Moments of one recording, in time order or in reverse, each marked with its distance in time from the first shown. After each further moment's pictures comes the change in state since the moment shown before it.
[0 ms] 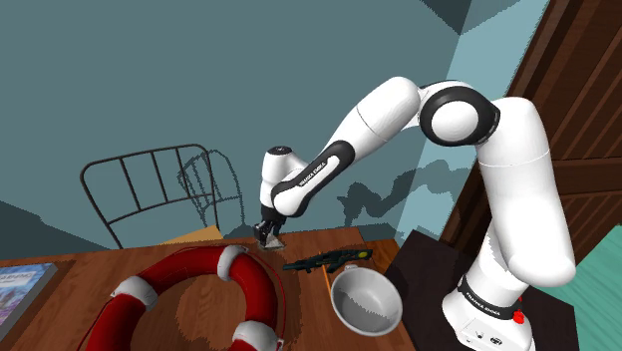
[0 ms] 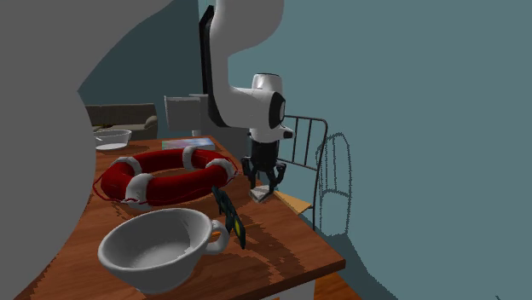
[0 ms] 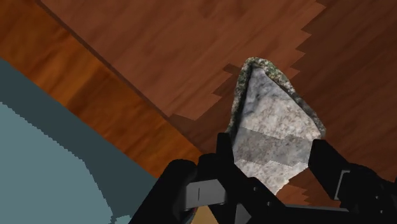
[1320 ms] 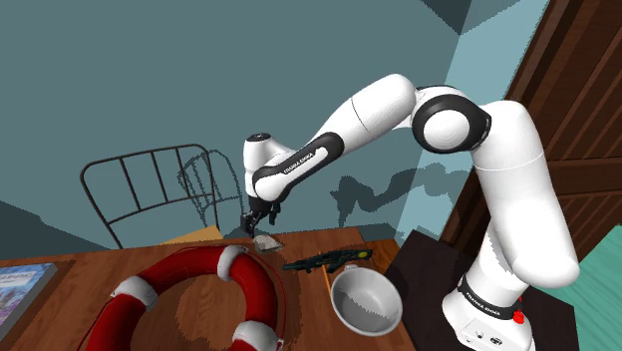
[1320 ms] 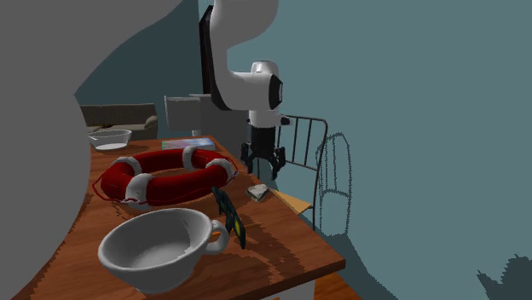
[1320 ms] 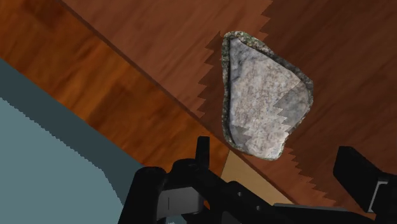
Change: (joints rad) arm 0.058 0.048 -0.040 0.216 -0.027 -0.255 0.127
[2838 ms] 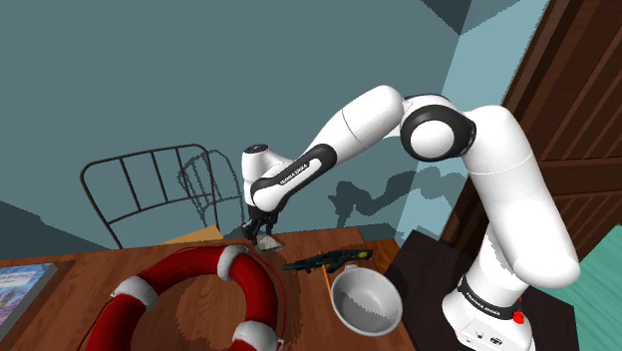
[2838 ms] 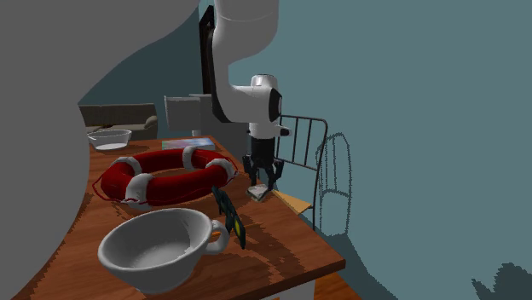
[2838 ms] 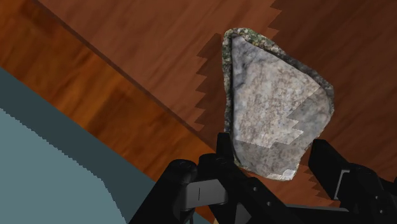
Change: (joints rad) arm 0.012 0.078 -0.011 0.036 -0.009 0.025 0.024
